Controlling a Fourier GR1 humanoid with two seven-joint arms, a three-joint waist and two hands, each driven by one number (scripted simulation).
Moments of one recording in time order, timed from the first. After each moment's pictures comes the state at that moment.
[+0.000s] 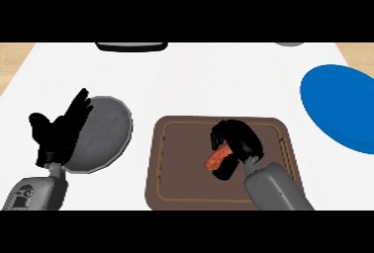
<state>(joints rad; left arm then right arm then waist) -0.16 0.24 0.04 -1.42 0.06 0.04 0.18 -0.34 -0.05 0.36 -1.27 0.74 0.16 0.33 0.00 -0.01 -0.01</state>
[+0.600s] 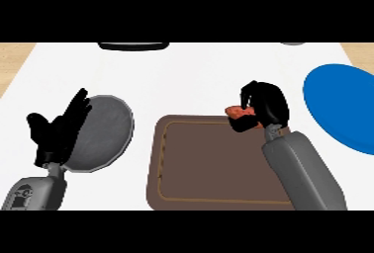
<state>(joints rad) -0.16 0.24 0.05 -1.42 0.06 0.02 0.17 -0.53 -0.14 0.20 -1.19 0.92 -0.09 0.36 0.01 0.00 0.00</state>
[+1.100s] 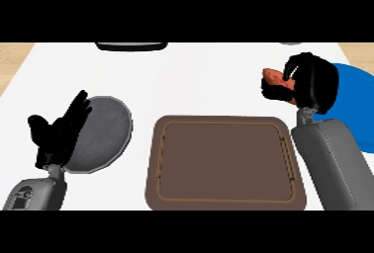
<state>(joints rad) -0.16 0.23 0.06 -1.41 0.05 0.02 0.16 -0.57 -0.24 0.06 -1.29 1.07 -0.33 0.51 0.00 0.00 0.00</state>
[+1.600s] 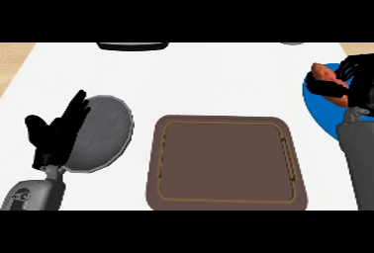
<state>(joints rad) -0.15 0.23 0.07 -1.44 0.05 0.01 0.19 -0.53 -0.35 -0.17 -1.22 0.91 -0.40 0.41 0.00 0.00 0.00</state>
